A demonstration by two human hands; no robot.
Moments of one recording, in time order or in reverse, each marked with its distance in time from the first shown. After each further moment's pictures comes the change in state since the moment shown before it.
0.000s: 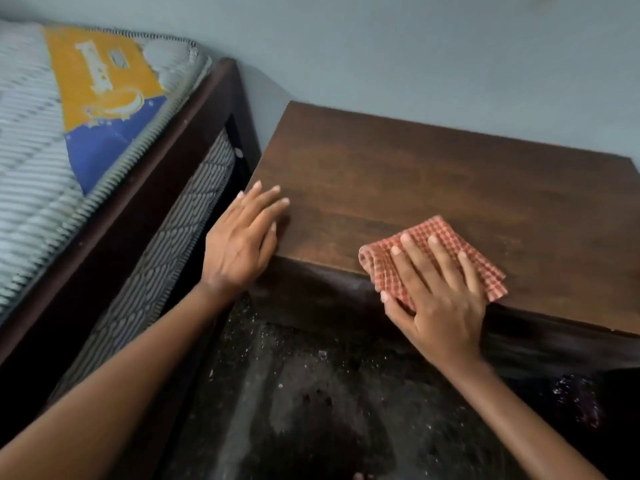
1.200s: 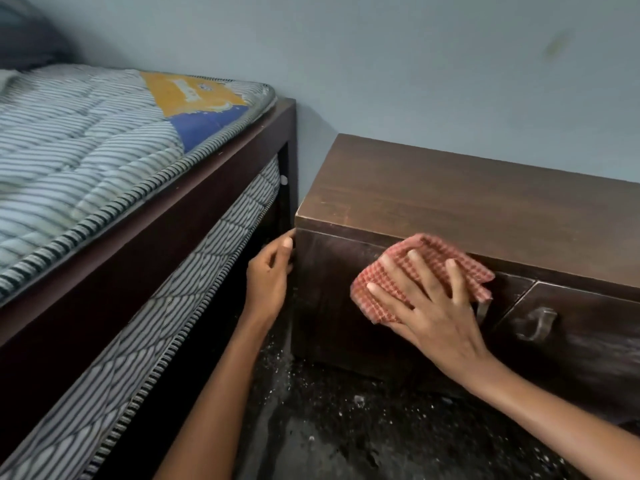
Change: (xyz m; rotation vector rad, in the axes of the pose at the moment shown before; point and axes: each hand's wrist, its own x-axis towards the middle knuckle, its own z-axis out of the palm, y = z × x) left_hand -0.082 -0.024 0.027 -1.122 0.243 -0.671; right_hand -0.020 -0.066 0.075 -0.415 0.192 -0.422
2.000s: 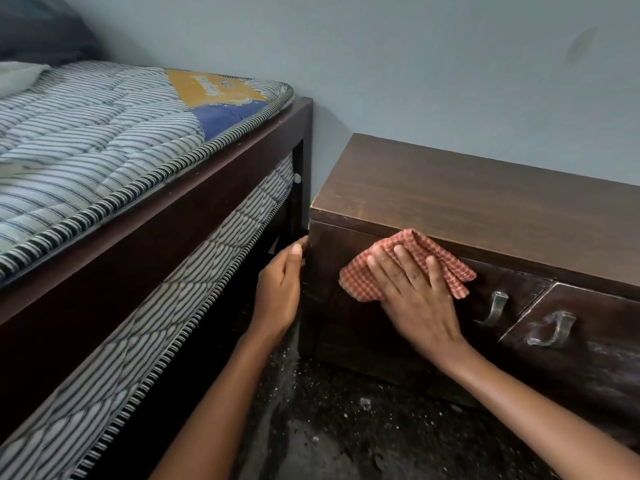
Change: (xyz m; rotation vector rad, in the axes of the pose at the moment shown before) left_hand -0.019 -0.012 -0.006 0.182 -0.024 0.092; right_hand 0.024 -0.027 0.037 -0.092 0.169 0.066
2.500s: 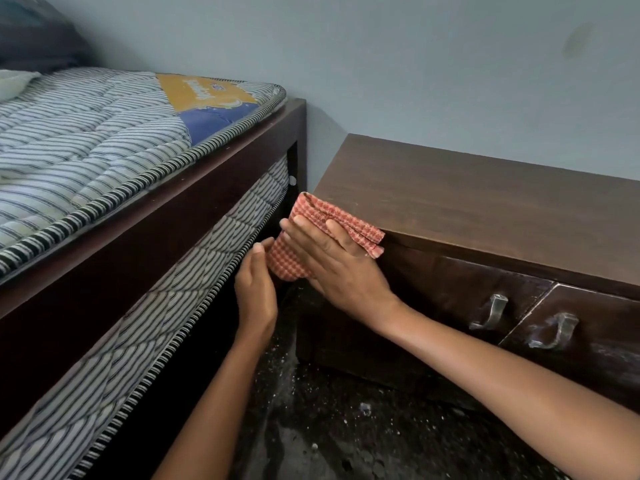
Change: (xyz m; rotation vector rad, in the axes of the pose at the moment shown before) left_hand 0.011 -0.006 -0.001 -0.142 0.304 -0.070; right_hand 0.089 -0.038 -0.009 -0.130 0.036 -0.270
